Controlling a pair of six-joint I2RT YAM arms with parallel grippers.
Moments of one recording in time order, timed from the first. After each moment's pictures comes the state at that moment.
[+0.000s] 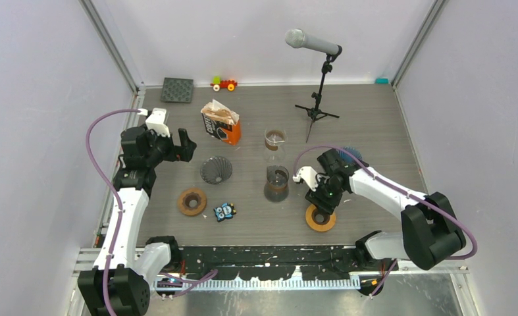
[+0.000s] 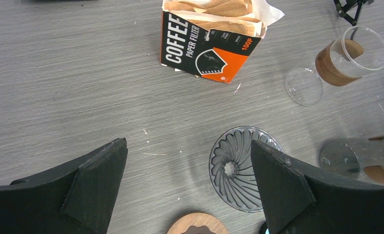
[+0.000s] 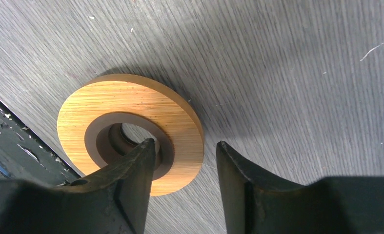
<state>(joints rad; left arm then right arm) 0.07 0.94 0.81 -0.27 0.38 0.01 0.46 1.31 0.70 -0.74 -0.25 -0.60</state>
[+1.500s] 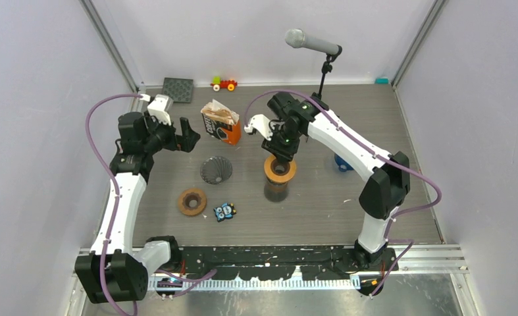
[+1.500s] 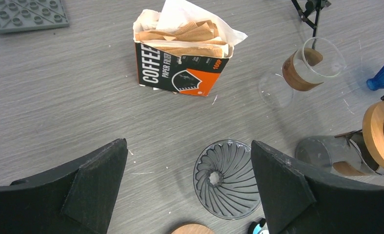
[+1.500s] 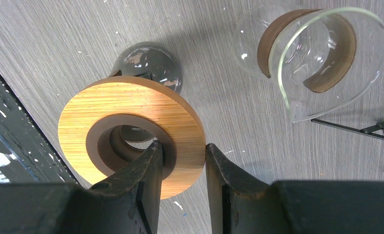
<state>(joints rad) 0.07 1.05 0.97 -0.33 0.49 0.03 0.68 1.80 1.75 -1.16 -0.20 -0.58</state>
